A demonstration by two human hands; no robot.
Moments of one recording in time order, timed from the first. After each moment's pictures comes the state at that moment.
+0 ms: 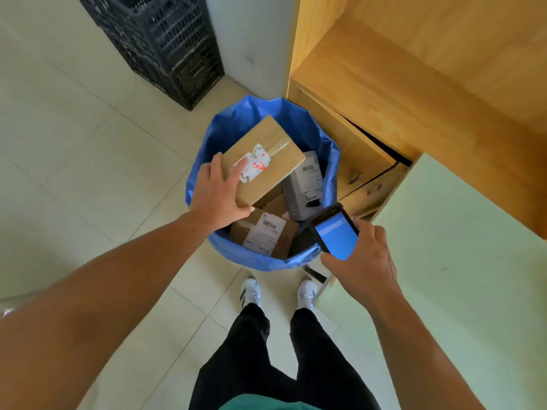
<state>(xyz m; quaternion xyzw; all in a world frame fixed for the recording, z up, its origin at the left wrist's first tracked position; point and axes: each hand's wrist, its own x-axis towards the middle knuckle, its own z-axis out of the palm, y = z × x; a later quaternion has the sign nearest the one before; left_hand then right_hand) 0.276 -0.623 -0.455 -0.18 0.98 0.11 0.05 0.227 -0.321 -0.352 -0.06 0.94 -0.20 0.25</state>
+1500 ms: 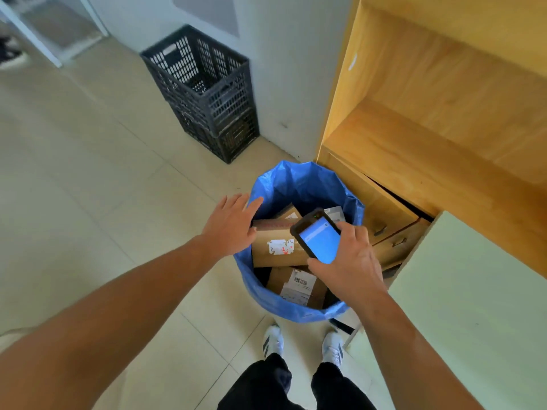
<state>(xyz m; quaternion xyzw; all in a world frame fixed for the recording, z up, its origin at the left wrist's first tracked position) 0.299 -0.689 -0.367 -0.10 0.99 0.02 0.07 0.226 -0.425 -0.280 -0.18 0.94 -0.20 0.22</state>
